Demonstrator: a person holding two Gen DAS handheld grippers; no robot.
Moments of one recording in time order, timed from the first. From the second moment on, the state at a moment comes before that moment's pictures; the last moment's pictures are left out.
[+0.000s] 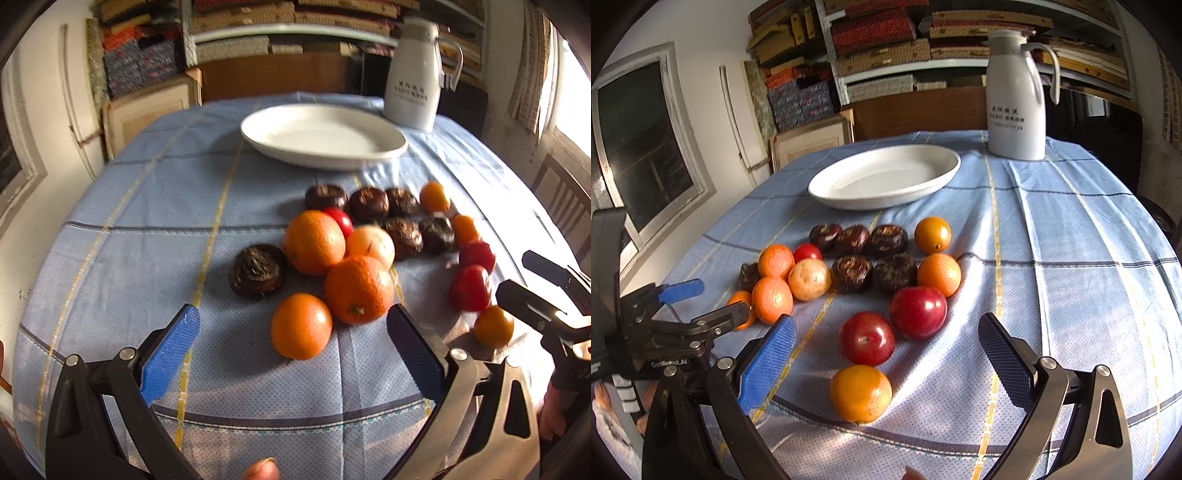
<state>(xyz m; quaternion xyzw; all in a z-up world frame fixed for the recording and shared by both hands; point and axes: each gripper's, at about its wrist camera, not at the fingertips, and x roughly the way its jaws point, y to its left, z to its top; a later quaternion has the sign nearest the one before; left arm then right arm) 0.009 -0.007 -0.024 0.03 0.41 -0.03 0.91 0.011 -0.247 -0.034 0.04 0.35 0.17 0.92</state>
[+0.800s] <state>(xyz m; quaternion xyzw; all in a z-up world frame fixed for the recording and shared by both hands) 0.012 0.009 -0.046 0.06 0.47 -0.09 0.88 -0.008 -0.236 -0.054 -0.06 0.42 0.22 0.88</state>
